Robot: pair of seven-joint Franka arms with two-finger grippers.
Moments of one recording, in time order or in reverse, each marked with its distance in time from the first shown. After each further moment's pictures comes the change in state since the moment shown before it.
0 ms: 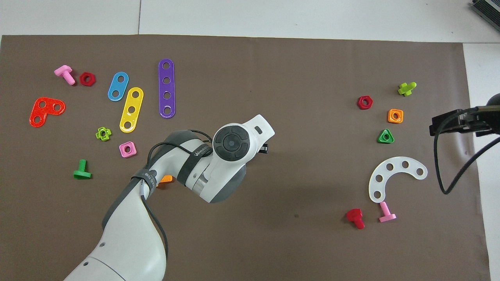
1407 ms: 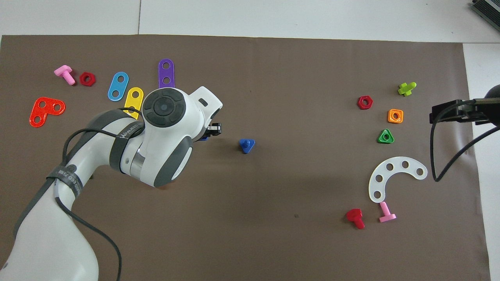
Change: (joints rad) left arm 0.191 -0.172 0.025 -0.040 0.000 -0.228 0.060; right arm 0.000 0.000 -0.005 -0.036 -0.017 0.110 0.009
